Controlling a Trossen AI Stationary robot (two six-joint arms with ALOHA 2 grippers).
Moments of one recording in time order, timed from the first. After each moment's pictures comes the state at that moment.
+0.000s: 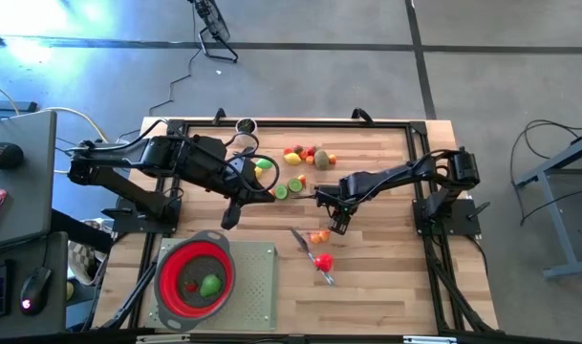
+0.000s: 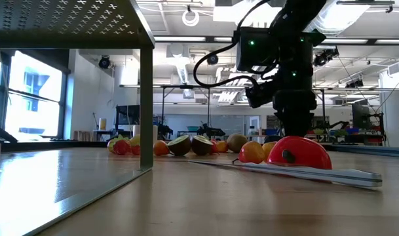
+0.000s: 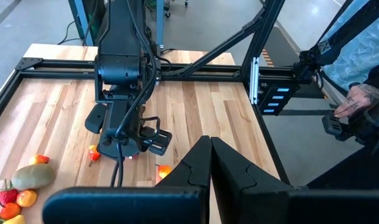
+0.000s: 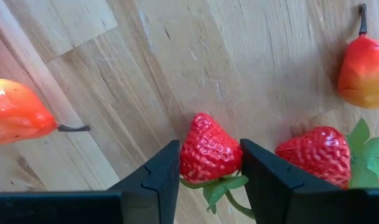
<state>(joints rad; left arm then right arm) -0.14 1.31 1.64 -0.73 0.03 -0.14 -0.03 1.76 1.03 -0.75 0.02 0.41</state>
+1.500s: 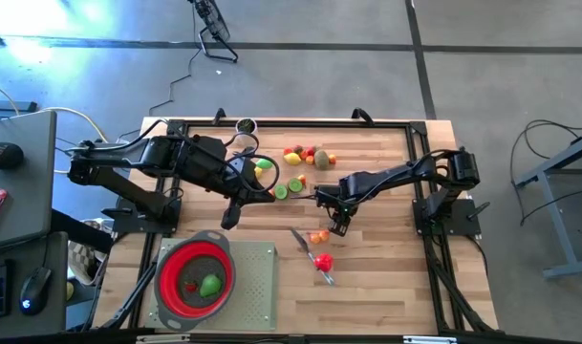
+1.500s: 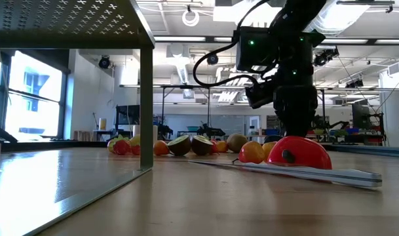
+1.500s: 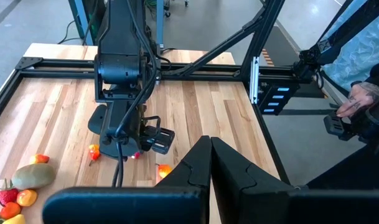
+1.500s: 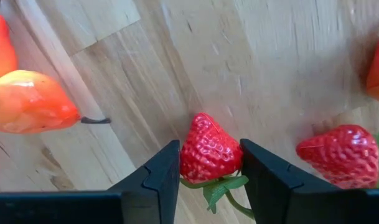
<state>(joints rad) -0.14 1.31 1.64 -0.73 0.03 -0.14 -0.03 1.76 1.03 -0.74 -0.04 0.41</state>
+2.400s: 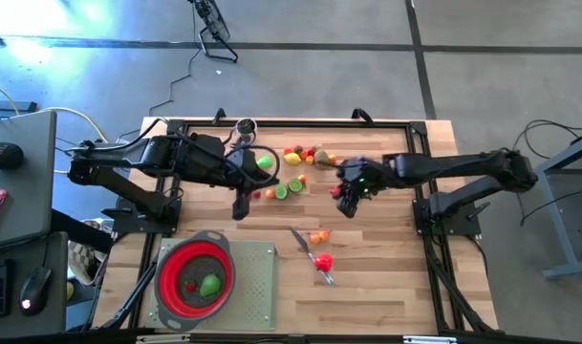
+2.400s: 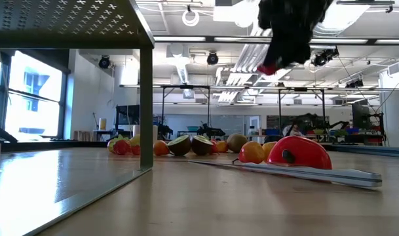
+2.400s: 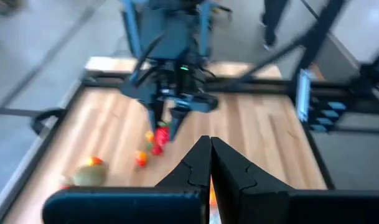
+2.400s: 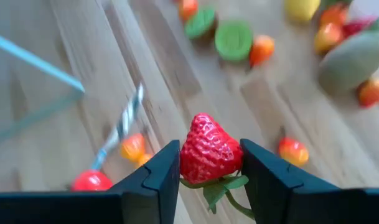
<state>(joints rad) -0.14 1.31 1.64 -0.69 -0.19 -0.11 -0.04 1.27 1.03 -0.65 0.06 0.47</state>
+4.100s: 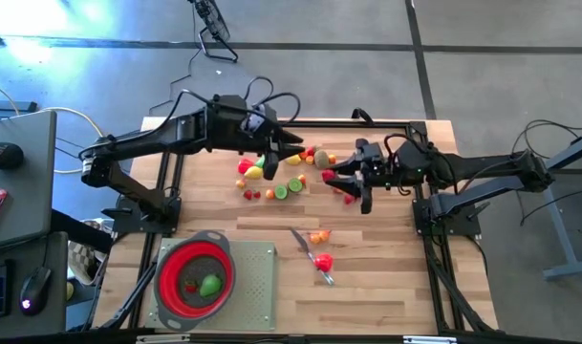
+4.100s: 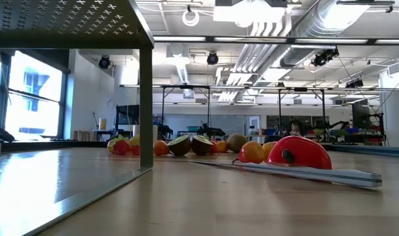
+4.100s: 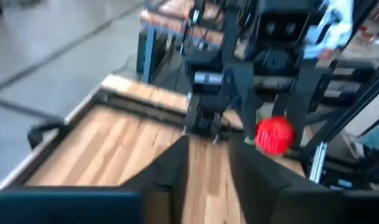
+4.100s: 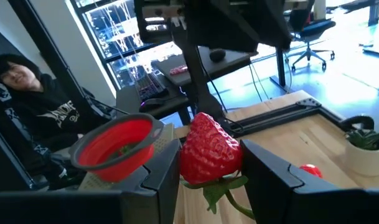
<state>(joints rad) 0.16 1.43 1.64 -0.42 0.07 -0.22 0.07 1.07 1.03 -0.04 0.08 0.32</state>
